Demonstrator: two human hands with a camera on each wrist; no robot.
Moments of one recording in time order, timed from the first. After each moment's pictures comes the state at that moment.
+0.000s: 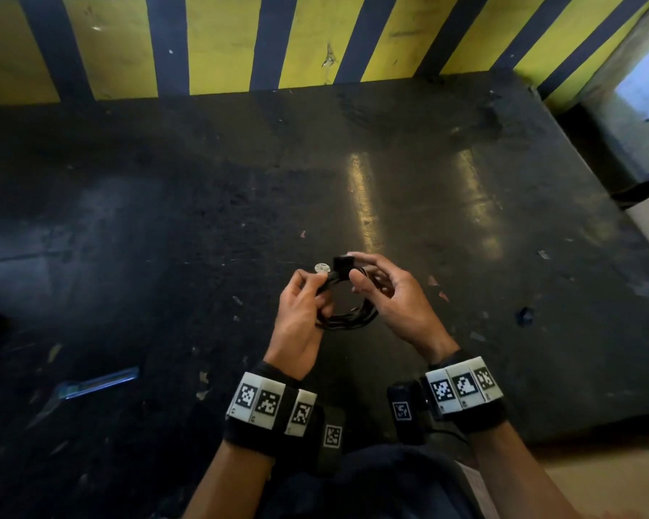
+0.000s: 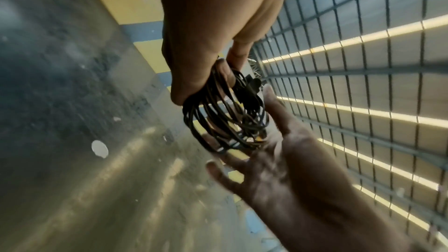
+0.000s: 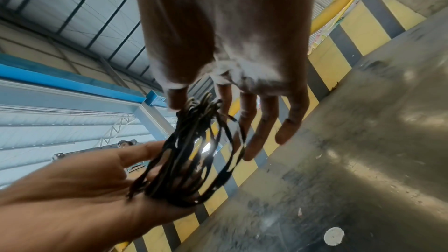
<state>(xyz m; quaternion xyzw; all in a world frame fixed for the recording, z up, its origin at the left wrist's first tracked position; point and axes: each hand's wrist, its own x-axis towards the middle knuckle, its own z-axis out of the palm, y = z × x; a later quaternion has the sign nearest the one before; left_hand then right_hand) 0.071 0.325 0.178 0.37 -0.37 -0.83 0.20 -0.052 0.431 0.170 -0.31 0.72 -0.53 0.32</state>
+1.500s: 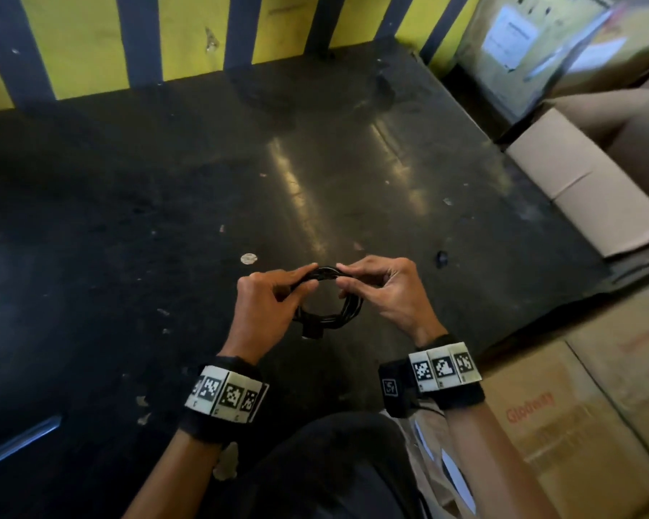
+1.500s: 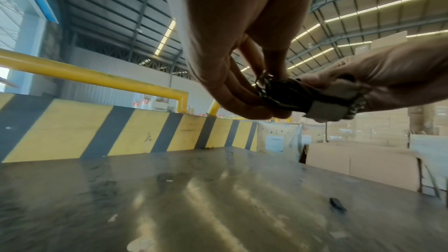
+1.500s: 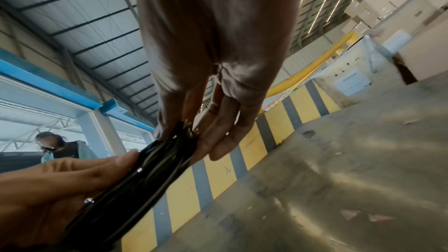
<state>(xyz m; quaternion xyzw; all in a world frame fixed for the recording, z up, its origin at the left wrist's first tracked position) 0.055 0.359 0.162 0.14 -0.84 -0.49 0.17 -0.067 0.538 0.157 -0.26 0.75 -0.59 0.18</state>
